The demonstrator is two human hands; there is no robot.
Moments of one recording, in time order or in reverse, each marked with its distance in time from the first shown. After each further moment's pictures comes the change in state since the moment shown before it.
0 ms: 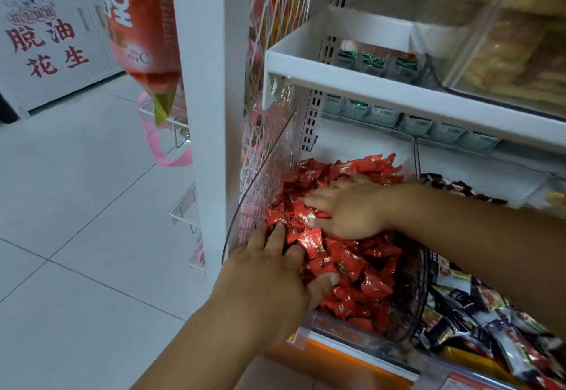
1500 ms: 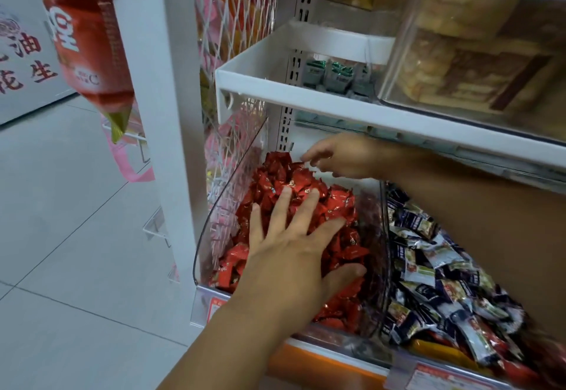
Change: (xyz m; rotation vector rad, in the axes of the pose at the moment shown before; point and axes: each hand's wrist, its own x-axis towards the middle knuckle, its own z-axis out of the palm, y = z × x) left_hand 0.027 0.036 -0.004 -0.262 0.391 0.170; right_hand -0.004 0.059 -0.034 0.696 0.397 0.039
